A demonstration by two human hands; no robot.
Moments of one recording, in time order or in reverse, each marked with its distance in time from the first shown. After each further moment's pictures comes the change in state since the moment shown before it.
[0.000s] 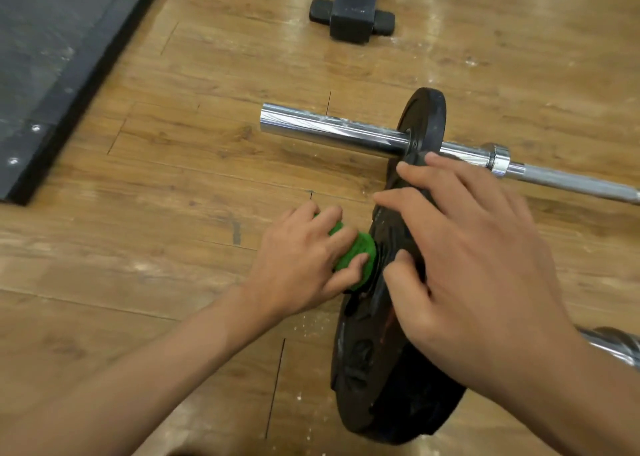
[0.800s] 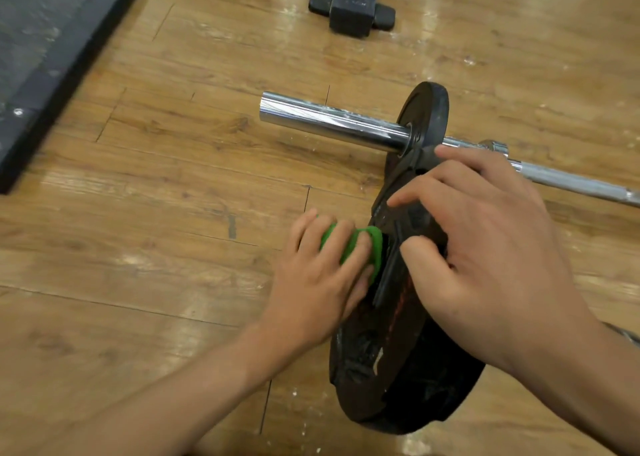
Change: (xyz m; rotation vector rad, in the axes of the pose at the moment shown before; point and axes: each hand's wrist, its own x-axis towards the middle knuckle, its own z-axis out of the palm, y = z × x) left_hand -0.019 0.034 0.012 0.003 0.069 -0.124; right_hand 0.013 0.011 0.000 0.072 0.035 0.017
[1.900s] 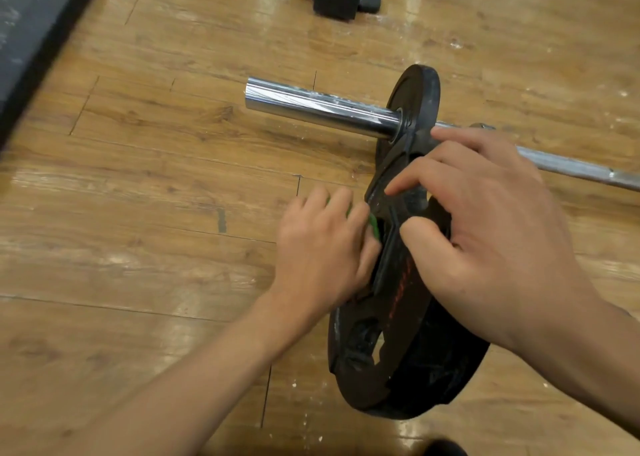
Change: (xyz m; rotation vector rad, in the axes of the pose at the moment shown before) left_hand 0.032 0.004 -0.004 -0.007 -0.038 -0.103; right_hand 0.003 -0.003 0.000 0.021 -0.012 0.038
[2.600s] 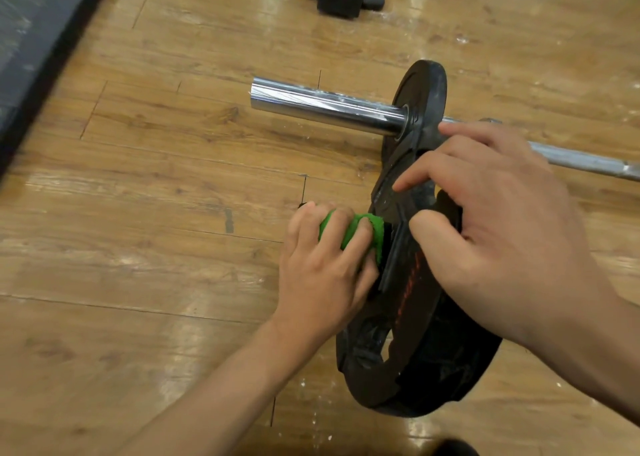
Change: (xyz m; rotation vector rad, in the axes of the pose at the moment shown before) left_hand -0.037 -0.001 0.015 -0.078 0.179 0.038; right_hand 0.002 0.002 0.000 -0.001 0.016 -0.008
